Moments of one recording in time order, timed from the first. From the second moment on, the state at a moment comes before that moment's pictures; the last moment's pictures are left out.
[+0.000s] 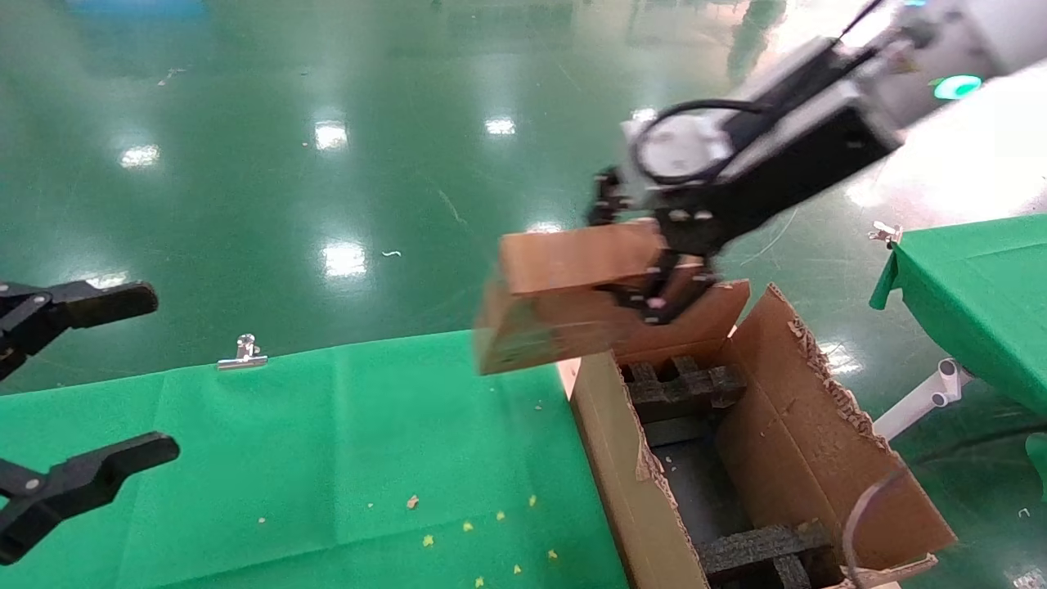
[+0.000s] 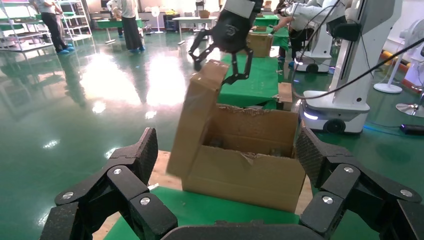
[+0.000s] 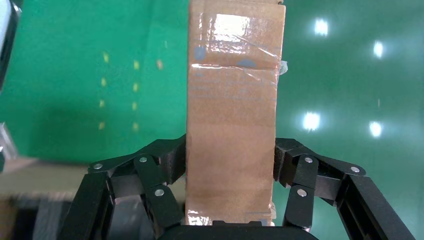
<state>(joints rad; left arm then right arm) -1.06 0.56 0.36 -1.21 0.63 1.42 -0.13 2.28 -0.89 -1.47 0.69 -1.15 -1.60 -0.13</state>
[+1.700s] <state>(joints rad) -1.06 0.56 0.36 -1.21 0.63 1.42 -0.13 2.29 -0.37 -2.01 0.58 -0.99 -1.35 0.41</state>
